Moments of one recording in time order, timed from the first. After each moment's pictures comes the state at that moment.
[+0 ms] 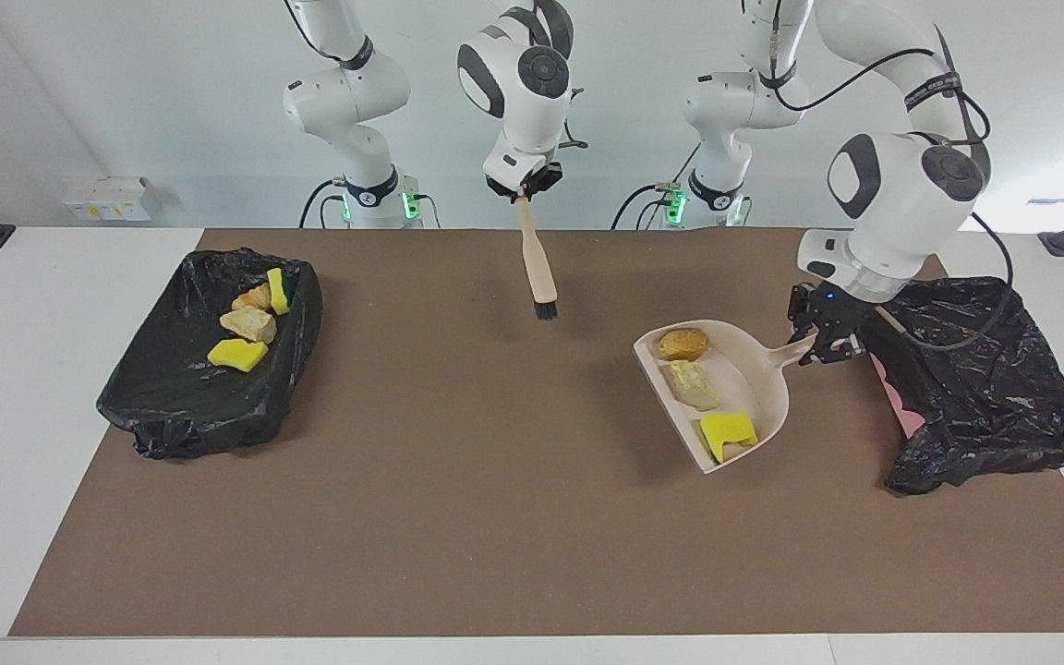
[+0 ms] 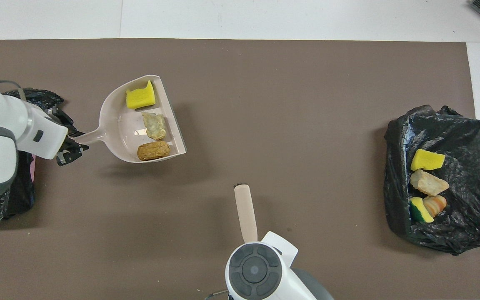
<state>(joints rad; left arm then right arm) -0.02 0.07 -0.02 -1.94 -0.13 2.03 1.31 0.50 -0.13 0.34 -2.19 0.25 1.74 0.59</state>
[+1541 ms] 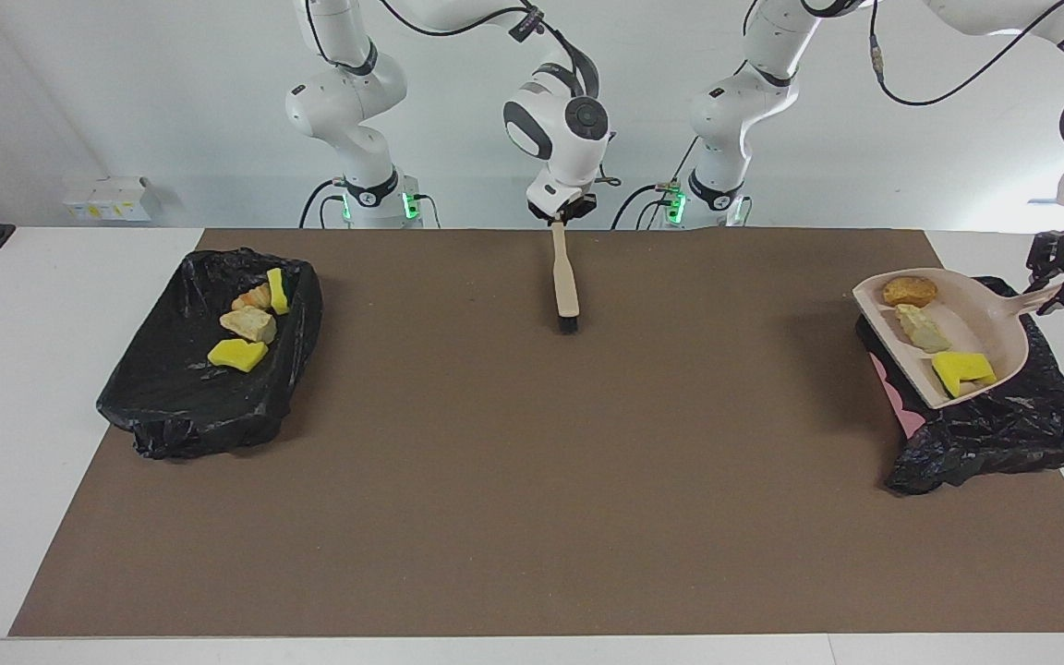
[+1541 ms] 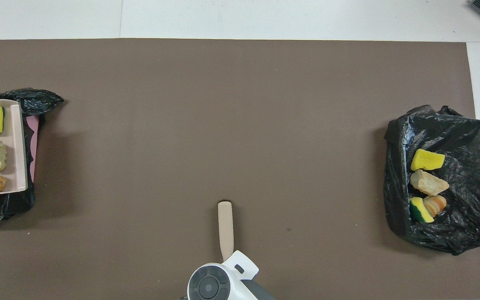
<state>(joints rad) 0.49 0.16 -0.01 -1.66 0.07 1.90 1.94 0.67 0.06 0.34 -2.24 0.25 2.03 0.81</state>
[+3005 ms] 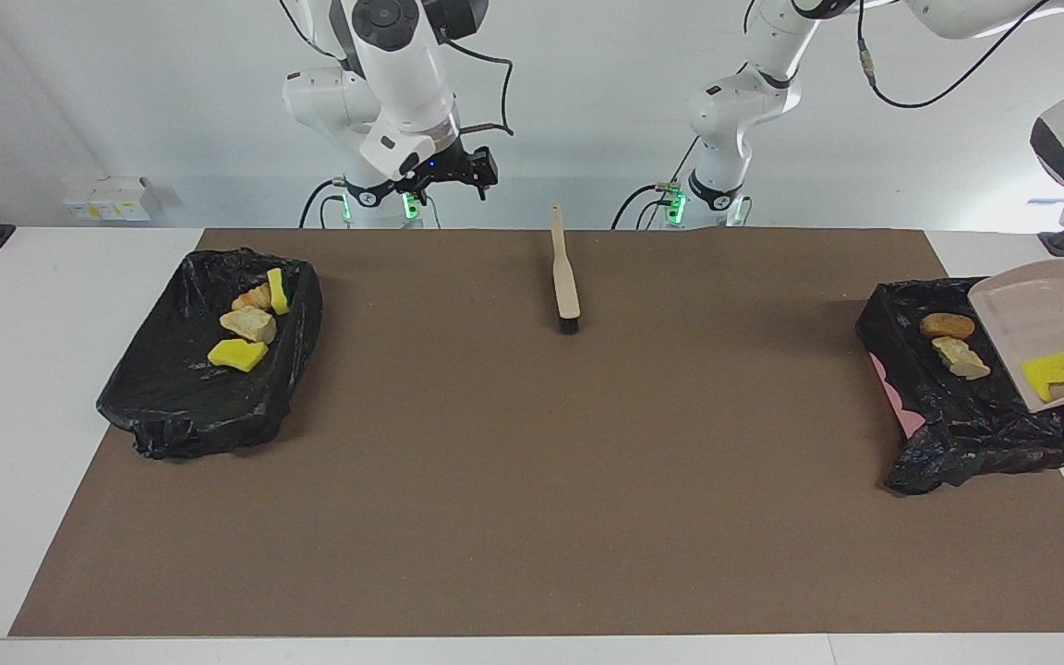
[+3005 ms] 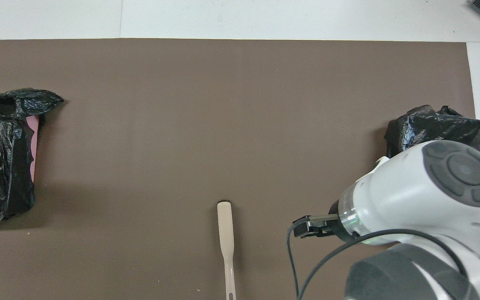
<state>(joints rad) 0.38 0.16 -0.03 -1.67 0.97 2.04 1.64 0.06 -0.21 0.30 -1.92 0.25 1.50 0.34</state>
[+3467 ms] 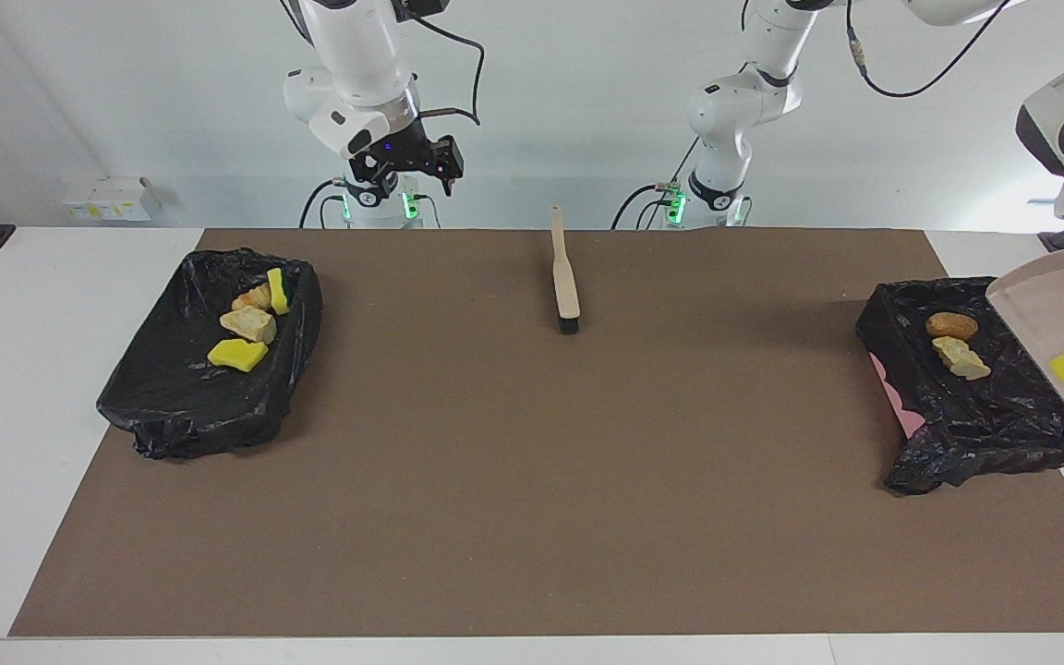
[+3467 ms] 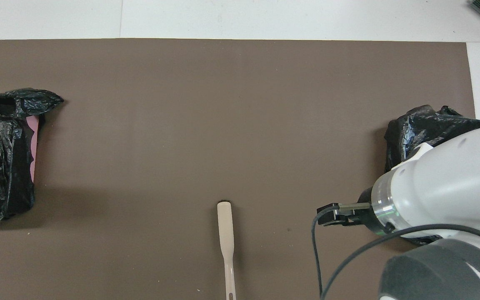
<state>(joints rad) 0.30 0.10 -0.03 -1.70 1.09 1.95 1.45 0.01 -0.21 0.30 -1.84 0.18 1.47 0.33</state>
